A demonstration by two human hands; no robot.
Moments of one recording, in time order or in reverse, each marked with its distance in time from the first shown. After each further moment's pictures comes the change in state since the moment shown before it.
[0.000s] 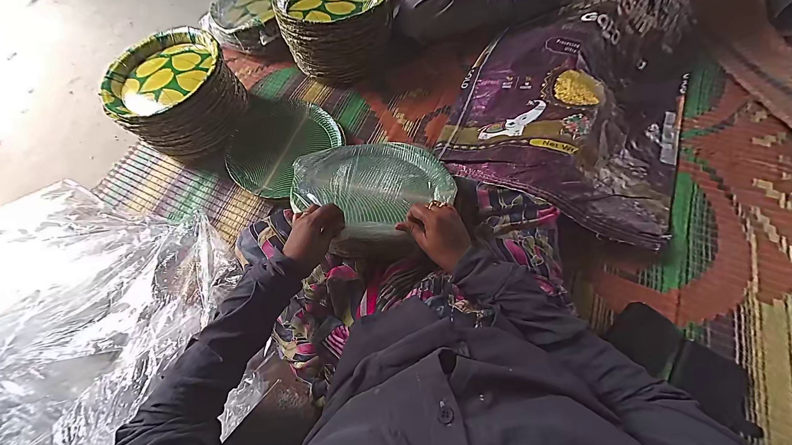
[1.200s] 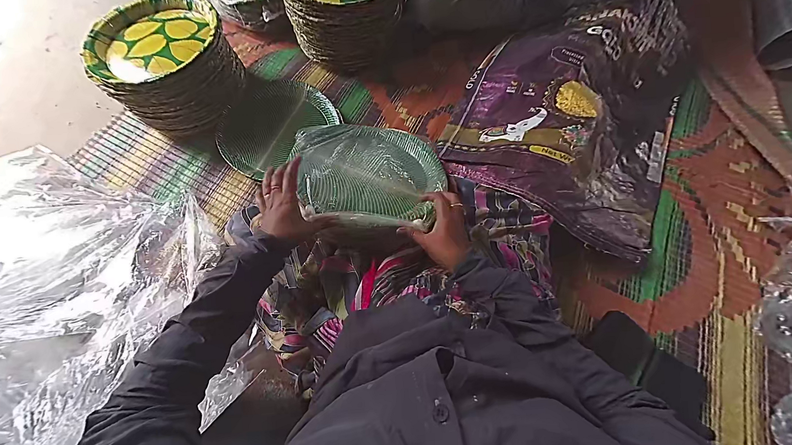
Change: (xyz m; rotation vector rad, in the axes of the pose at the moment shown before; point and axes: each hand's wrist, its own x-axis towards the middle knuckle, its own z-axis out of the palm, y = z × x) left_hand 0.001 -0.028 -0.011 0.091 0.188 -0.288; right_hand -0.009 0.012 0.001 0.144 0.024 0.295
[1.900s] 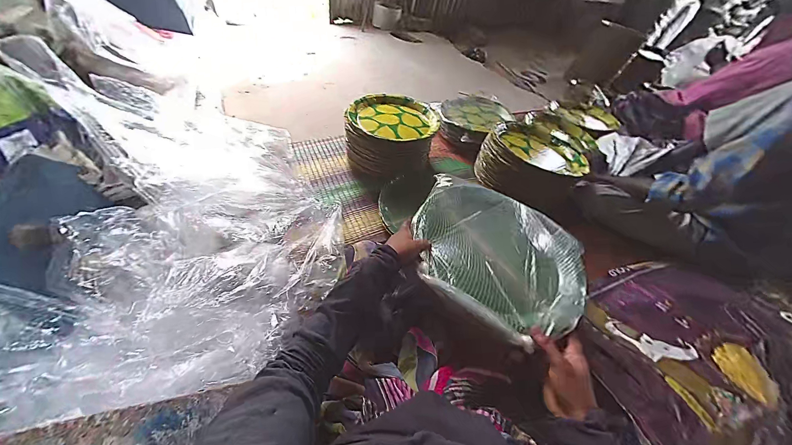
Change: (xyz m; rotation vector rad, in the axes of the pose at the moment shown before) left_hand 0.029 -0.009 -0.027 -0.727 0.141 -0.526; right_hand 0.034 -0.017 -0.016 0.656 -0.074 0.153
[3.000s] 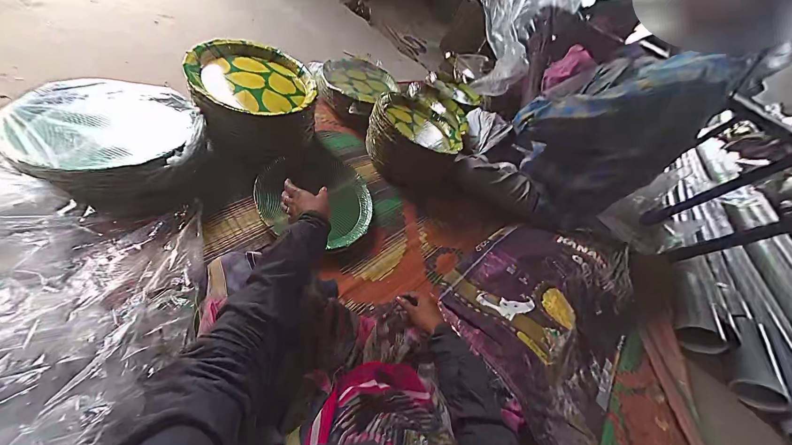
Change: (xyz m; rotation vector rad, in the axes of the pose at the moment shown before) left_hand 0.161 0.022 0.059 0.017 0.557 -0.226; right_hand 0.136 0.052 0.003 -0.732 -0.426 0.346
